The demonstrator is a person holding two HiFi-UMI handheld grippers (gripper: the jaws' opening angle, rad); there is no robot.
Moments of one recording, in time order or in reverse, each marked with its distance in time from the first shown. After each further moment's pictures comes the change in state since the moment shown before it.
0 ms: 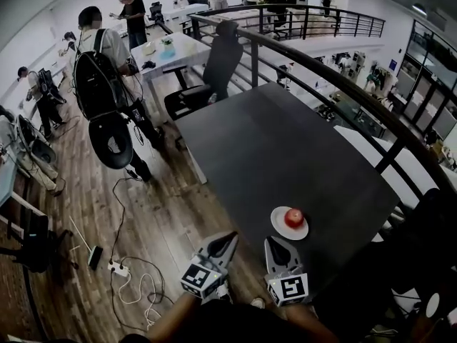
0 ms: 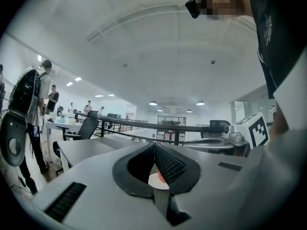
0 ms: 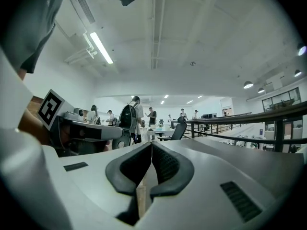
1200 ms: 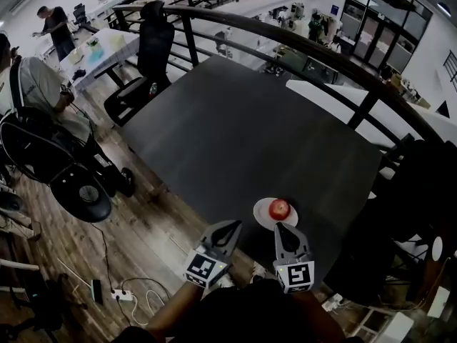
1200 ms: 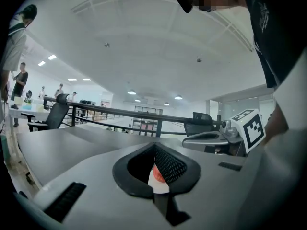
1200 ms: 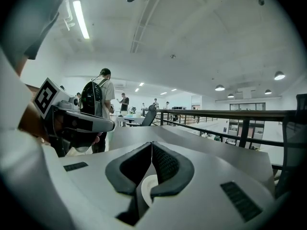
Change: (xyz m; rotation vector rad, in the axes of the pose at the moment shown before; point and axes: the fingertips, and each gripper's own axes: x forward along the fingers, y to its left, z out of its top) left arm 0.117 0.030 -0.049 0.001 0.107 -0.327; right arm 0.030 -0.098 -0.063 -0.013 0.167 -0.372
